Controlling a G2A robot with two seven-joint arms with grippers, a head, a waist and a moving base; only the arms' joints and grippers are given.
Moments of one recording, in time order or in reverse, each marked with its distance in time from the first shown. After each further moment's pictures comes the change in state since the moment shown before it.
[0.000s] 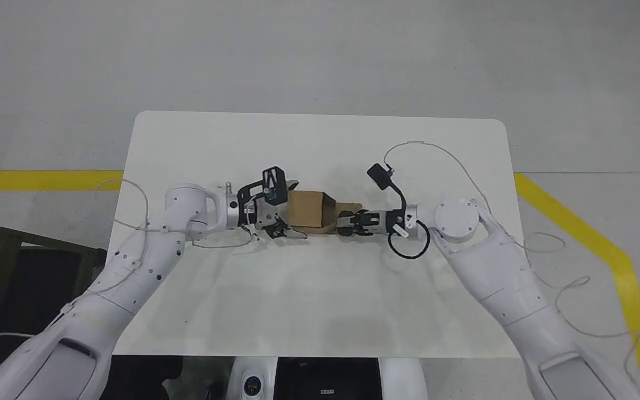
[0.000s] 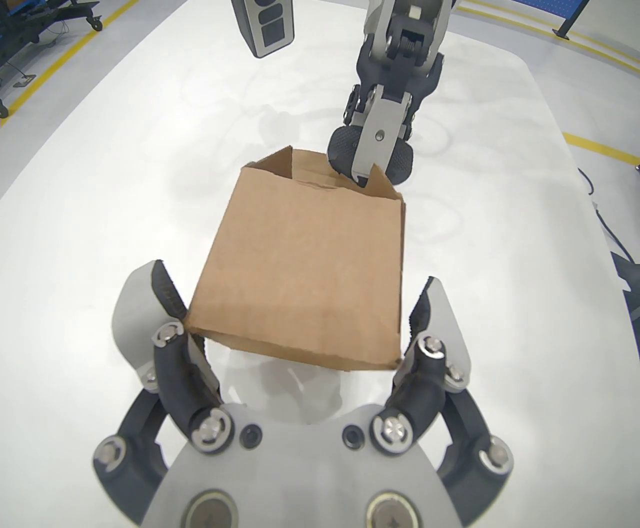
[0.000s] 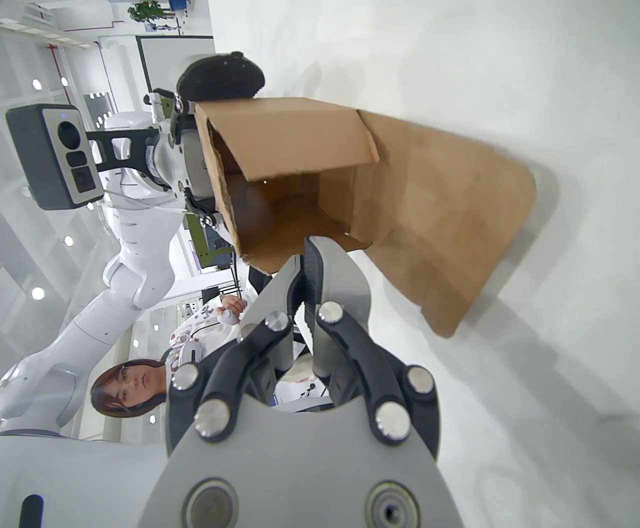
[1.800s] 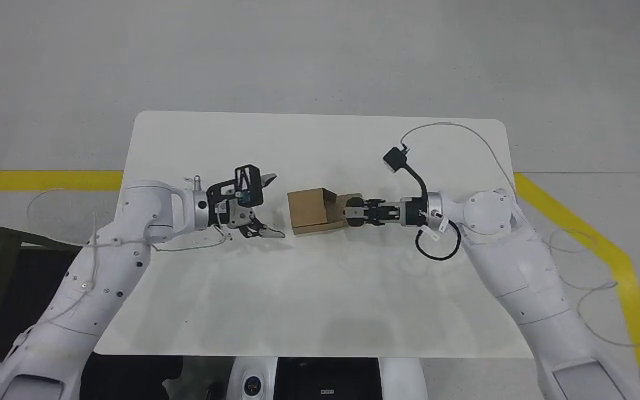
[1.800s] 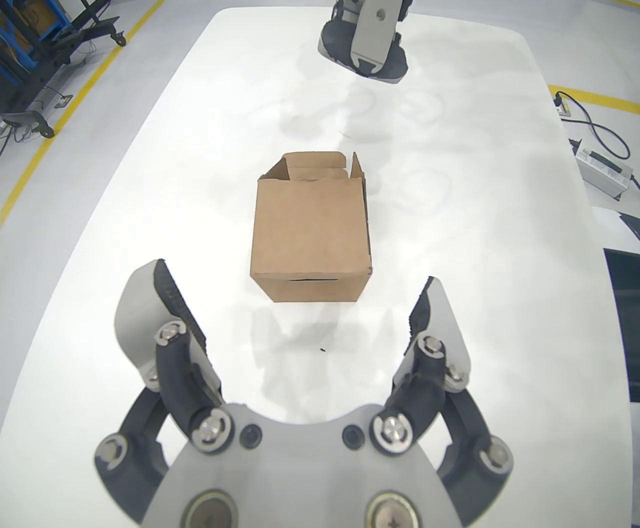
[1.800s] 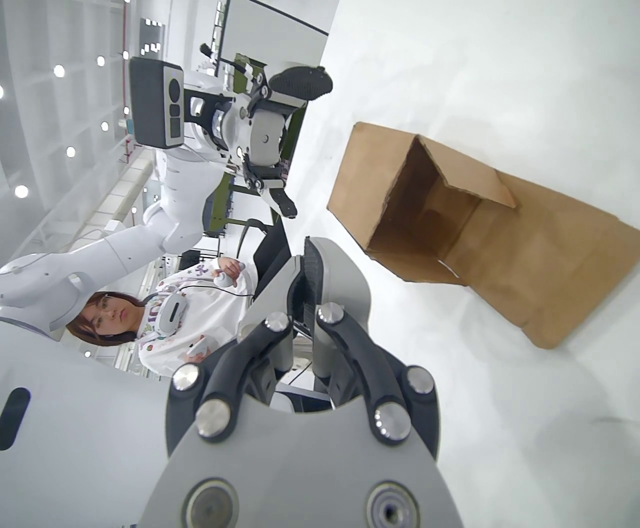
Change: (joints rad) left arm 0.152 0.107 -0.251 -0.264 0.028 -0.064 -0.120; right arm -0.031 0.046 0.145 -0.139 -0.006 -0.235 0.120
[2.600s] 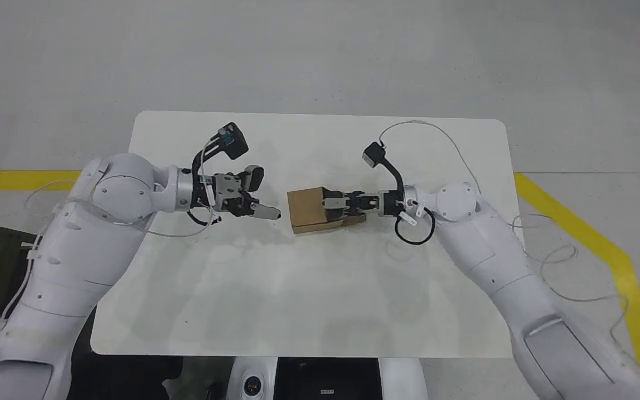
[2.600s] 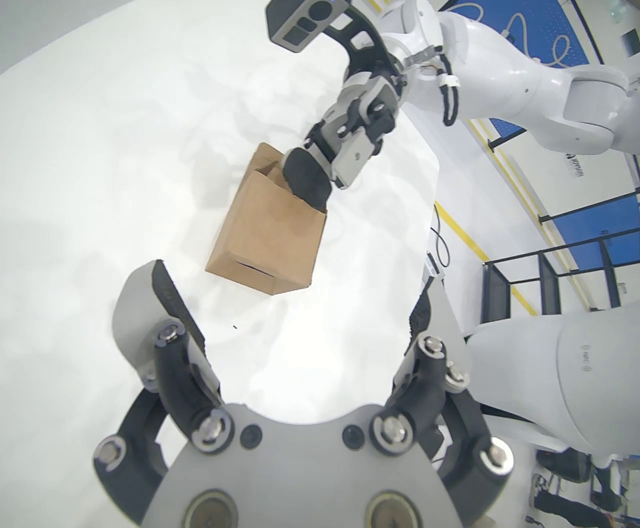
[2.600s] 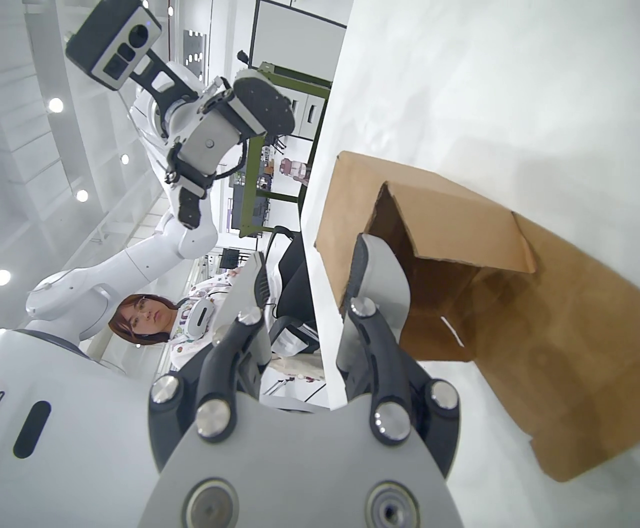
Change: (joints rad) left arm -0.094 0.026 -0.052 -0.036 -1.114 0.326 -0.977; right arm 0.195 -0.110 -0.222 0.390 0.241 -0.197 -0.016
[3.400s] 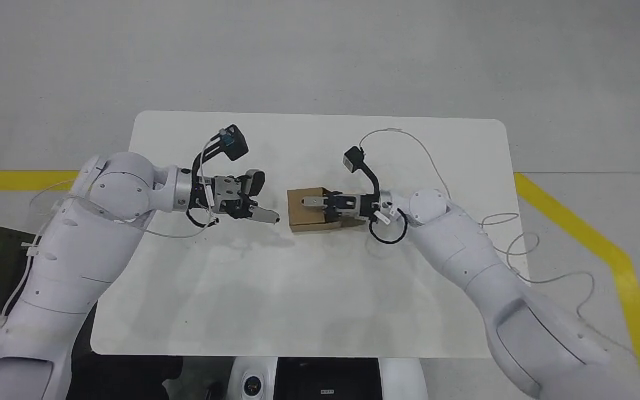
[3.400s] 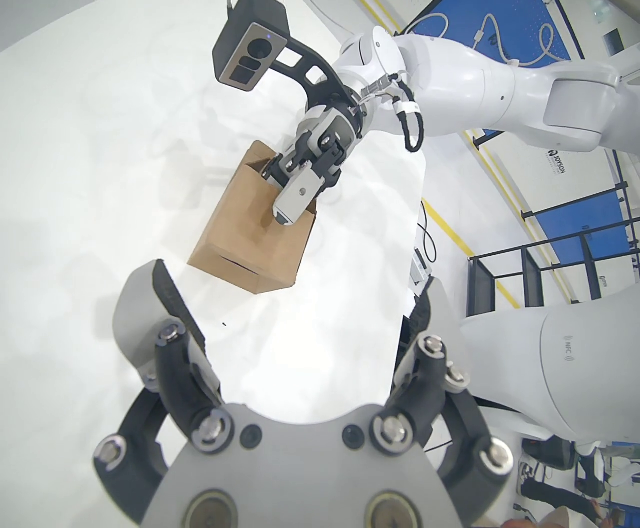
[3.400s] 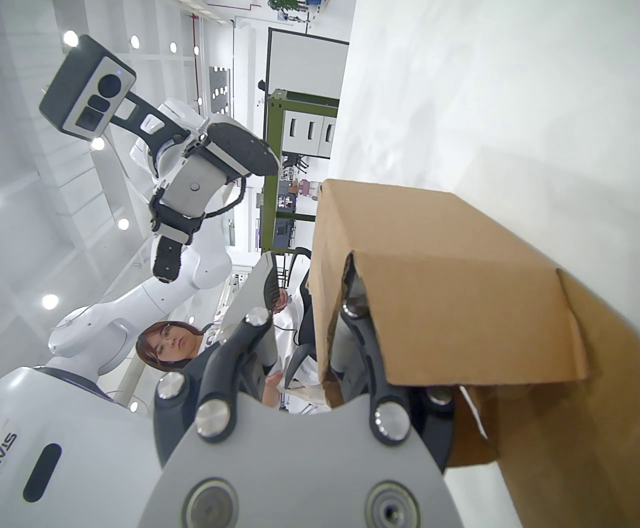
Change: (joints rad) left arm -0.024 -0.001 0.019 0.023 -0.138 0.016 -0.124; right arm 0.111 -0.142 -0.232 0.294 0.216 -0.089 -0.071
